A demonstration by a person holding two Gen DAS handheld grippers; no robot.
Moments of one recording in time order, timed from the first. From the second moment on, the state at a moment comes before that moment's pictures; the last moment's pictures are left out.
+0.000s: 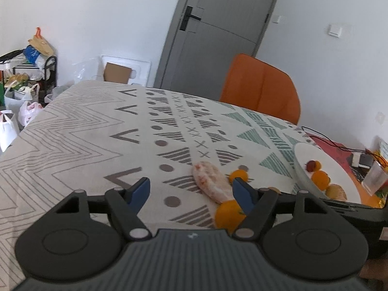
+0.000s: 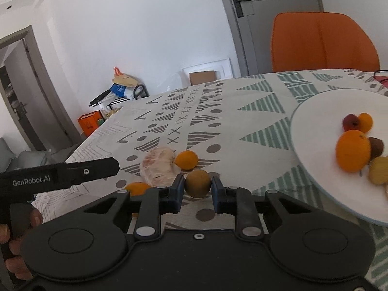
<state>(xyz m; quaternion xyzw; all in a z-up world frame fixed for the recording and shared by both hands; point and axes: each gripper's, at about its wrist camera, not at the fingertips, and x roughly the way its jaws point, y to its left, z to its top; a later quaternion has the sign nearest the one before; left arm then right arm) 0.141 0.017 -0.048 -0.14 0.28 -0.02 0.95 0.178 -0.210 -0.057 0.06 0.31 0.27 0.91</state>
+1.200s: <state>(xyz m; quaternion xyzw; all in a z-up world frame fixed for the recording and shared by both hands) 0.148 -0.058 -0.035 -0.09 0.30 -0.06 0.95 0.141 -0.282 -0.035 0.11 0.25 0.22 0.94</state>
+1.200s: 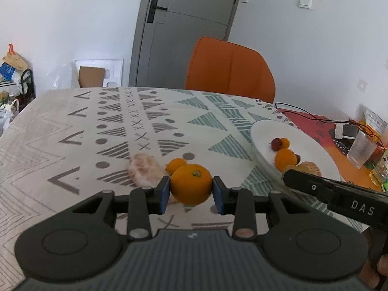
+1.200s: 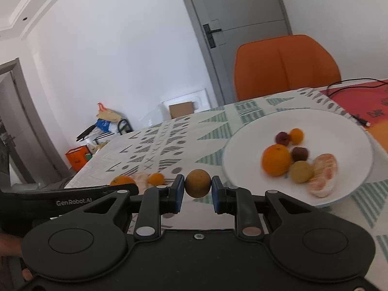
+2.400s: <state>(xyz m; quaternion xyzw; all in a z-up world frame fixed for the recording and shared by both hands) 0.202 -0.148 -0.029 -0.04 0.29 -0.14 0.95 0.164 -0.383 -0.038 0.16 0.23 0.12 0.95</state>
